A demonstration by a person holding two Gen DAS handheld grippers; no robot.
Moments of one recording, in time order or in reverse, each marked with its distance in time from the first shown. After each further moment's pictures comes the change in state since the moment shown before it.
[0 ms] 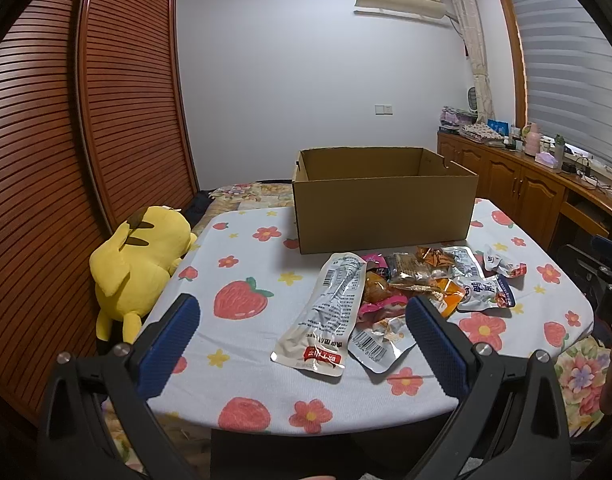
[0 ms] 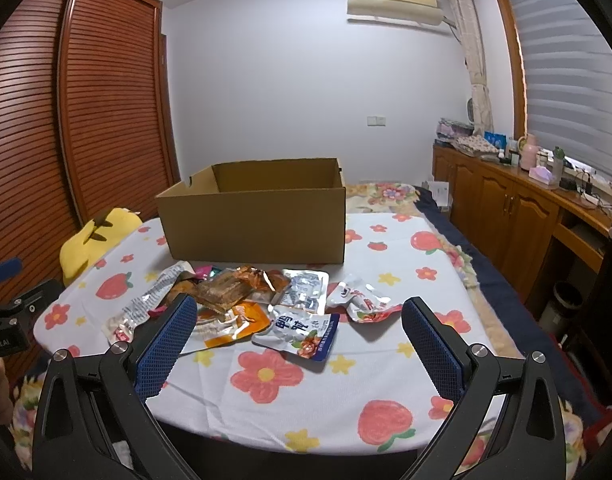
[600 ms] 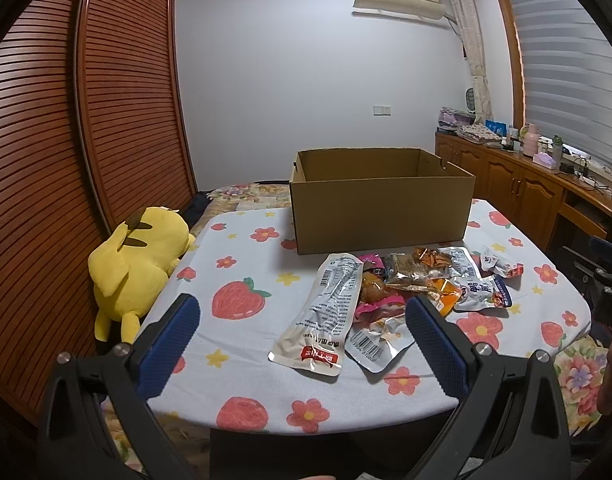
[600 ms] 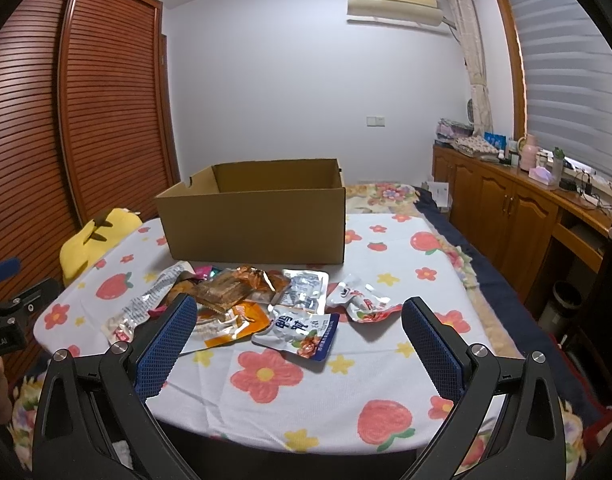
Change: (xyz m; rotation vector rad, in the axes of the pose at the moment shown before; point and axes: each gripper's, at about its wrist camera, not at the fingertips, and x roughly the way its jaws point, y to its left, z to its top) left arm -0.001 -0.001 0.003 0.002 -0.001 -0.004; right arm 0.000 0.001 -0.001 0.001 -0.001 -0.004
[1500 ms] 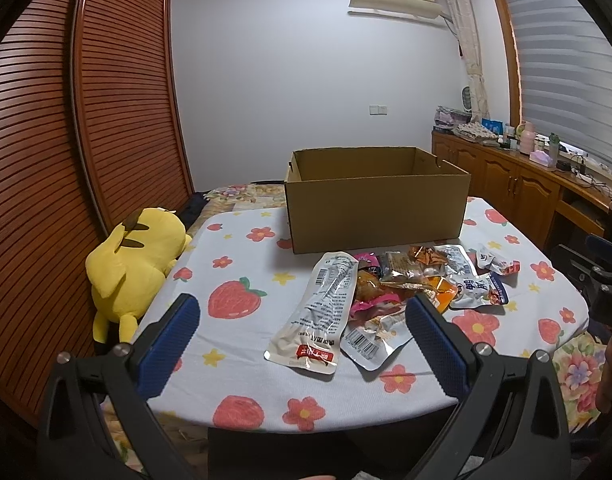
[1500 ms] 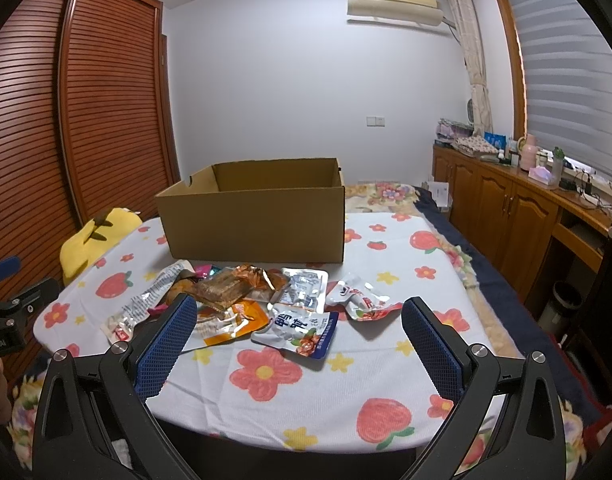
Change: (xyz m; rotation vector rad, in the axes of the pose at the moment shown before) left arm -0.003 -0.007 -0.001 0.004 0.002 -0.003; right arm 0.000 -0.001 0.000 -0.001 0.000 -0.001
